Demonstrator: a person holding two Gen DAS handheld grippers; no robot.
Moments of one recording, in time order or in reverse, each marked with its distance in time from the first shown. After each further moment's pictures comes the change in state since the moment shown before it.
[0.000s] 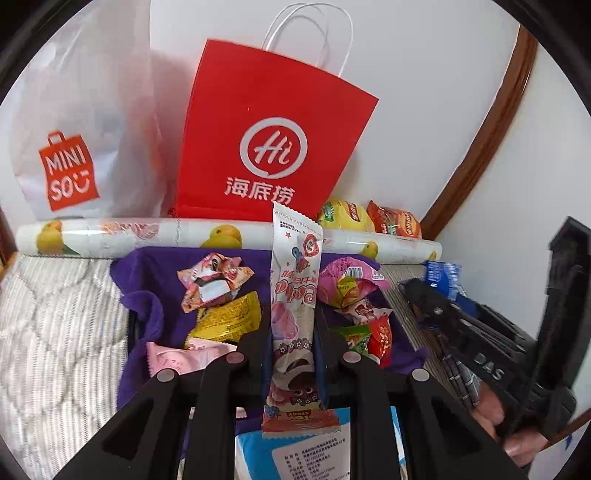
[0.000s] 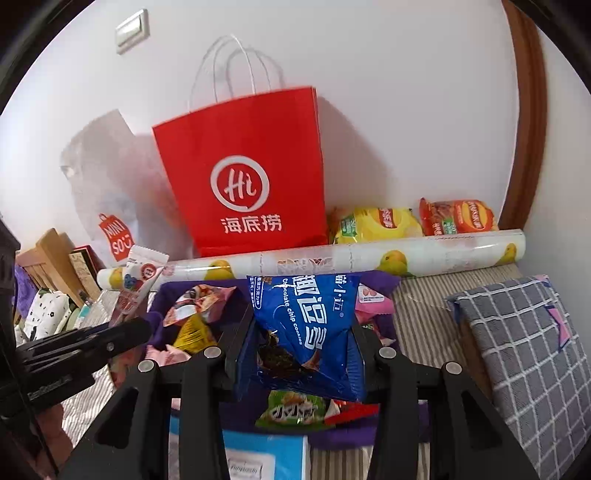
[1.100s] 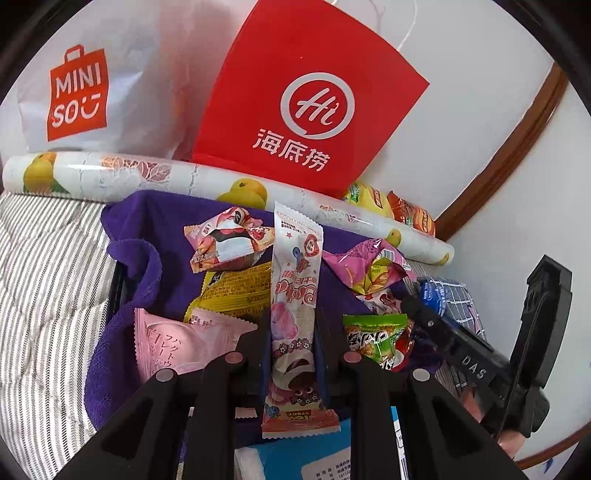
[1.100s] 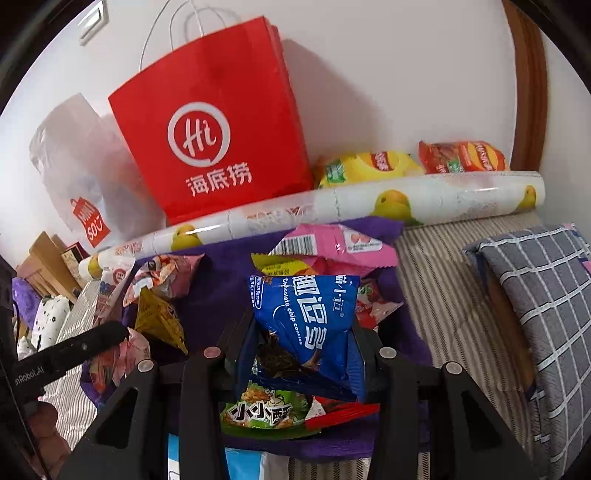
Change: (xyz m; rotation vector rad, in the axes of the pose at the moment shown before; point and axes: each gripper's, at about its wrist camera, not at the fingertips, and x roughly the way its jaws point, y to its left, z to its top) left arm 0.032 0.033 -0.014 -0.134 0.044 -0.021; right arm 0.056 -0.033 -0.031 0.076 0.106 0.029
